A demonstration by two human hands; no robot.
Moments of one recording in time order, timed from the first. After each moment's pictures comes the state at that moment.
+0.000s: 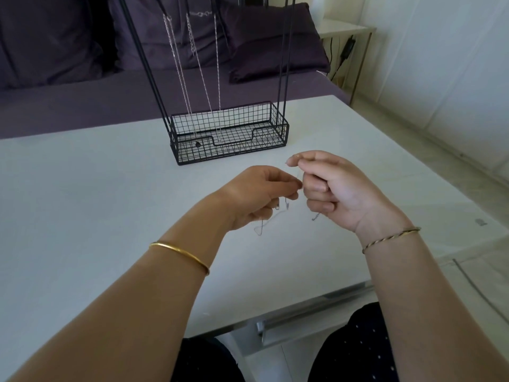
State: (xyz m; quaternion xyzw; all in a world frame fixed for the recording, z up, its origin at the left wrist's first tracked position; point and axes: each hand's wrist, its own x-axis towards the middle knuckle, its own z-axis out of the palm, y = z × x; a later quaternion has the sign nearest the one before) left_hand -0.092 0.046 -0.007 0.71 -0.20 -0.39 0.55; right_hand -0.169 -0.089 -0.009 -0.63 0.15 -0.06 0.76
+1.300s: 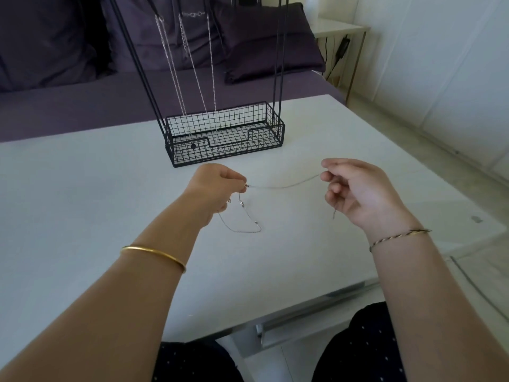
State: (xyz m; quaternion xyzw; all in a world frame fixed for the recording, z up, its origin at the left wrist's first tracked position) left_hand -0.065 0.070 -0.016 0.83 -0.08 -0.21 0.50; right_hand -0.172 -0.107 -0.016 -0.54 0.33 -0.20 0.75
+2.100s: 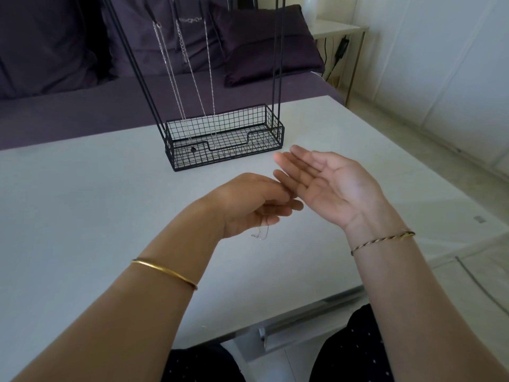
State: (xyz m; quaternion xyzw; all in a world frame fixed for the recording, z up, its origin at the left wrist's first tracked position) left_hand -0.098 0.049 0.004 0.70 -0.16 -0.43 0.55; right_hand -0.161 -0.079 -0.003 -0.33 0.16 -0.11 0.92
